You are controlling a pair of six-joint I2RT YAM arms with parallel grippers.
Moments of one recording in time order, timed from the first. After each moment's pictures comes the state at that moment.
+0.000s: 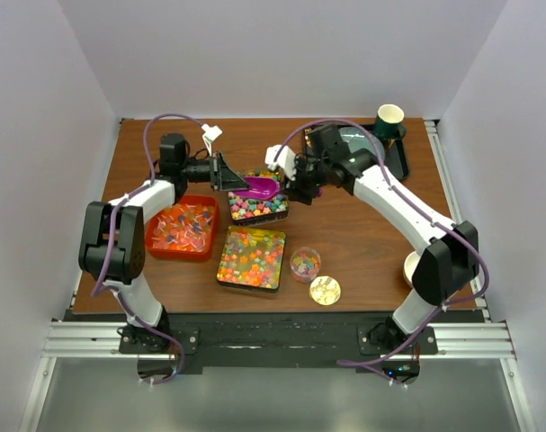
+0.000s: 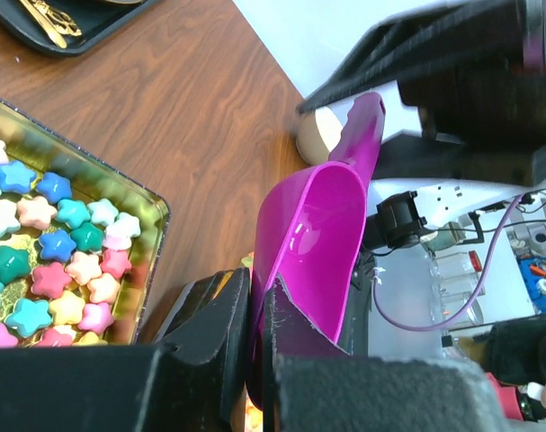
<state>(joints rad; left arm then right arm) -0.13 1.76 1.09 0.29 1.26 -0.51 0.57 1.66 1.53 -0.71 -0.38 -0.75</state>
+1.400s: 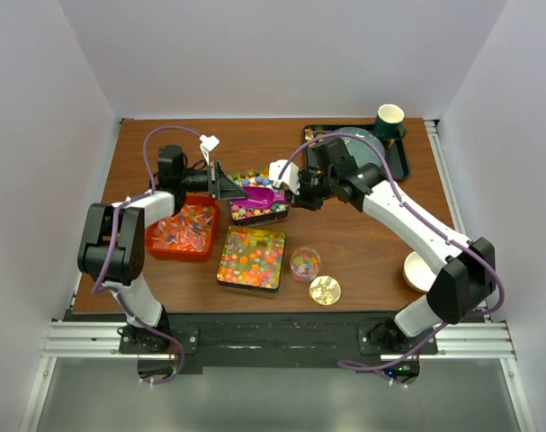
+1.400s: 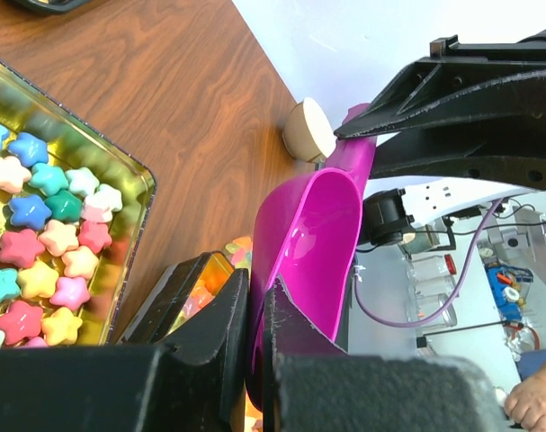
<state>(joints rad) -0.12 1.75 0.95 0.50 1.28 -0.67 0.61 1.52 1.38 -0.68 -0.40 -0.80</state>
